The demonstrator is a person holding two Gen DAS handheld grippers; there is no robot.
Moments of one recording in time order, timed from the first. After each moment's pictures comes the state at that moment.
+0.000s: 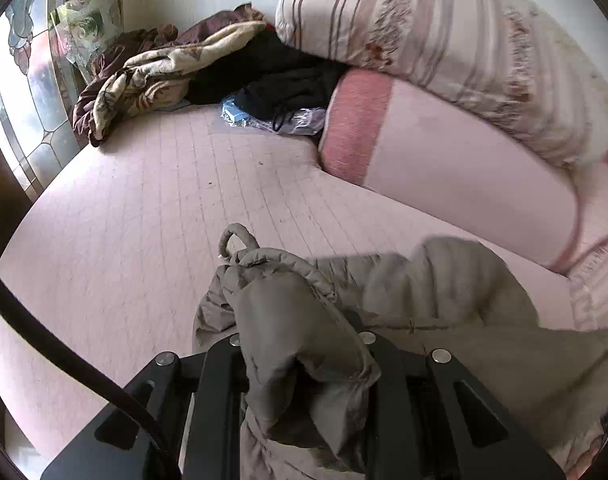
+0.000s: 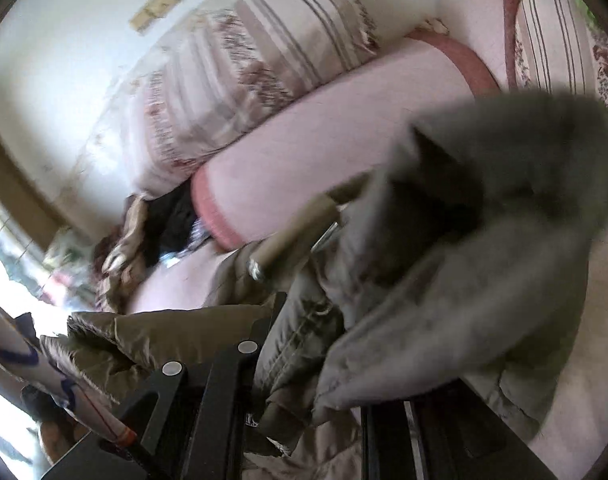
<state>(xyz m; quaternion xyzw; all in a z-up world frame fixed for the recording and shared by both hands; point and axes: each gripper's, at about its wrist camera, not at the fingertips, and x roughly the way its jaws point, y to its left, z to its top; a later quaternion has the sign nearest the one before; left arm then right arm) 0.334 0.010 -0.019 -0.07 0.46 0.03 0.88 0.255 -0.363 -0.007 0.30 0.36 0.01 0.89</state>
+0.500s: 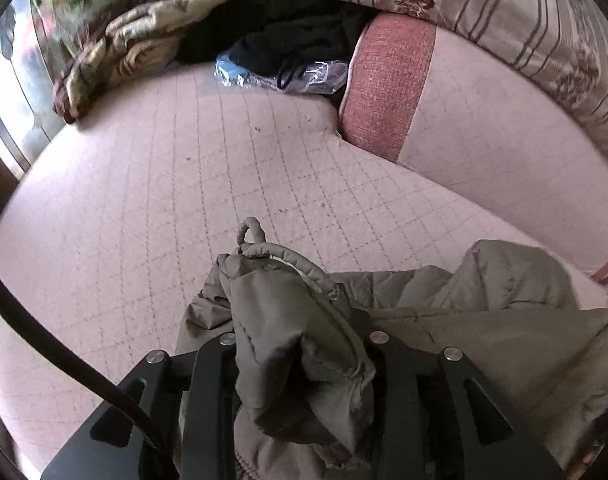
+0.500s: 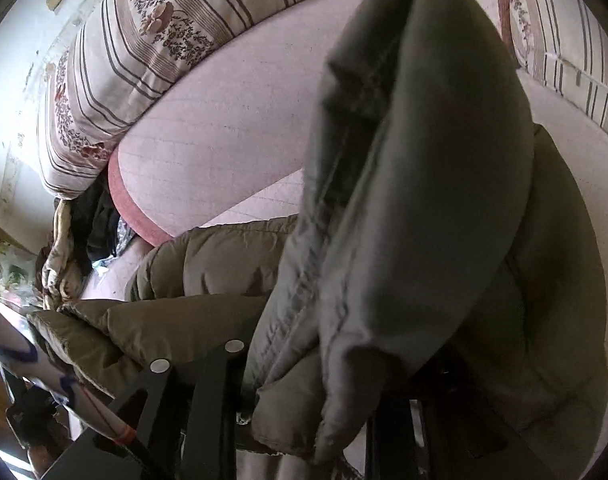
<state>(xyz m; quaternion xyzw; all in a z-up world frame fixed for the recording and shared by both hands) 0.406 0.011 -0.092 -0.08 0.52 0.05 0.85 0.355 -0.368 -0.088 0.31 0.43 -0.03 0.85</state>
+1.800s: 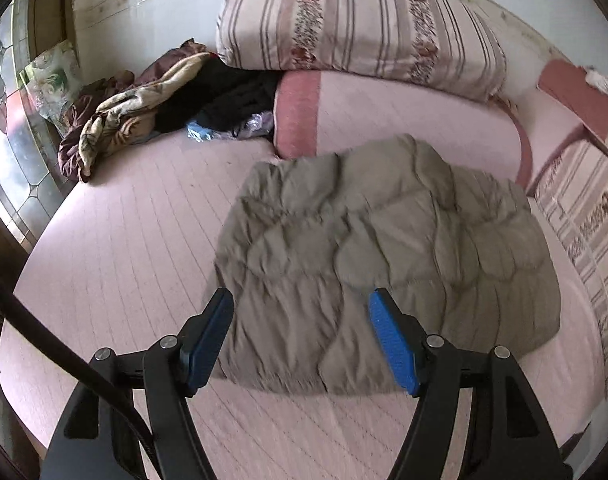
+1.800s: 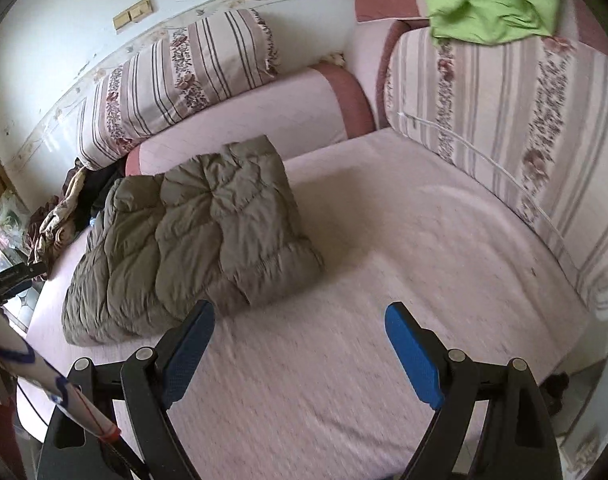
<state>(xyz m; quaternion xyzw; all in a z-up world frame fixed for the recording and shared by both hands) 0.191 -0.001 -0.006 0.03 0.43 -0.07 0.90 -0.026 -0.387 -0.021 0.20 0.35 -0.13 0.91</state>
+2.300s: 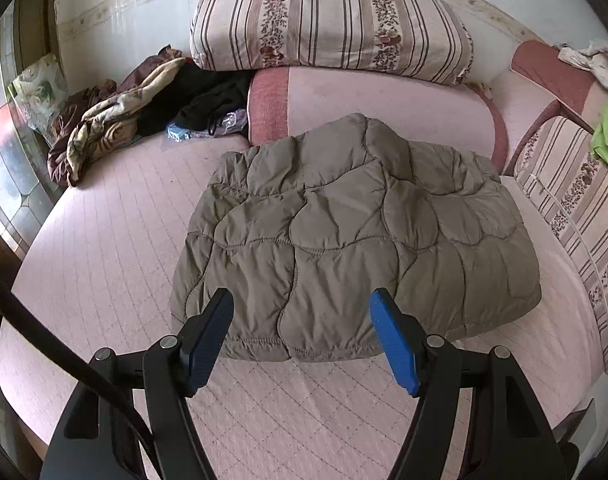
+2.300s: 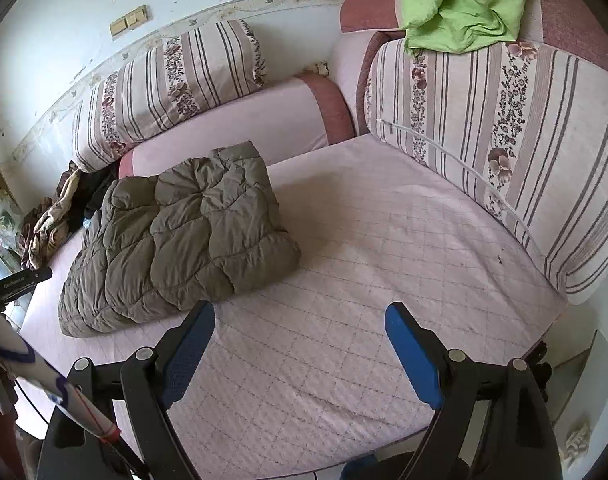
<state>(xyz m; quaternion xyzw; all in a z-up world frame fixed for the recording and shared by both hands) 0.146 -0.028 -0.003 0.05 0.42 -0.10 0.90 -0.064 -0.384 -0.007 0.19 0.34 -0.15 0.91</state>
